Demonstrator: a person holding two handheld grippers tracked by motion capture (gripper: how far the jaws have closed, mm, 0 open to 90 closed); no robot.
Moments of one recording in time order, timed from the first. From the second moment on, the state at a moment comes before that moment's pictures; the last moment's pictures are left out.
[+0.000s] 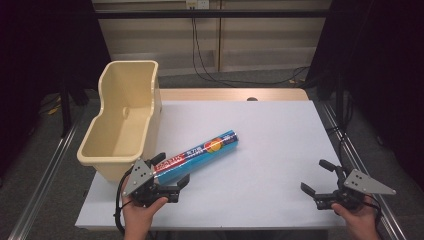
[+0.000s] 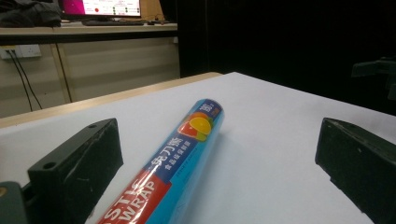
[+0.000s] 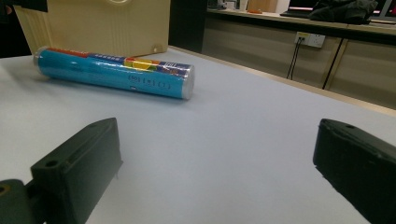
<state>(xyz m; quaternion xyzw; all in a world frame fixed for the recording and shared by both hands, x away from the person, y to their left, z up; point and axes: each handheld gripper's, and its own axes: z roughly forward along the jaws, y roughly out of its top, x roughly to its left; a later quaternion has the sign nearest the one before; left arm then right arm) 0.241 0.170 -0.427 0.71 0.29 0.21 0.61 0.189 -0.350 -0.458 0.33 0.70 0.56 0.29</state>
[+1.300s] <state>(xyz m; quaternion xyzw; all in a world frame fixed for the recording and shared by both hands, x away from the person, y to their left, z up) 0.319 0.110 -0.392 0.83 0.29 0.10 0.46 0.190 -0.344 -0.457 0.31 0.72 0.55 0.28</state>
